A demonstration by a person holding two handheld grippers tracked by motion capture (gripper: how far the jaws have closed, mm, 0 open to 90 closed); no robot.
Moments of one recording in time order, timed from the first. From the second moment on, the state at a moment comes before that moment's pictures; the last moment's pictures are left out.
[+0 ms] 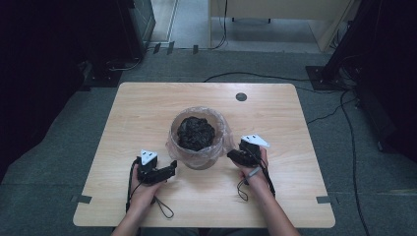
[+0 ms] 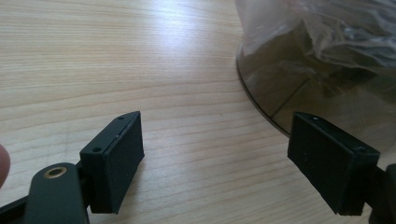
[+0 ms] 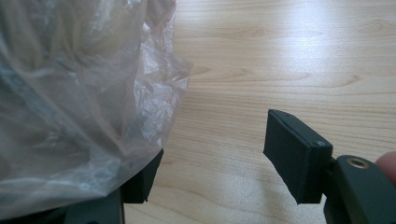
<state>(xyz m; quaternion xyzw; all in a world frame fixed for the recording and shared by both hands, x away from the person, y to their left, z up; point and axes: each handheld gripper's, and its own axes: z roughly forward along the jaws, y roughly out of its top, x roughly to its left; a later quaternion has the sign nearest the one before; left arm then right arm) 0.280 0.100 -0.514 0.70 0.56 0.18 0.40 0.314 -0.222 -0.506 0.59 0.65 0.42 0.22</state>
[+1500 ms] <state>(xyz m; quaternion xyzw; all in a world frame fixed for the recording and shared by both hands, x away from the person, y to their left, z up) 0.281 0.098 -0.458 0.65 0.54 0.21 0.49 0.313 -0.220 -0.475 0.53 0.63 0.51 0.25</state>
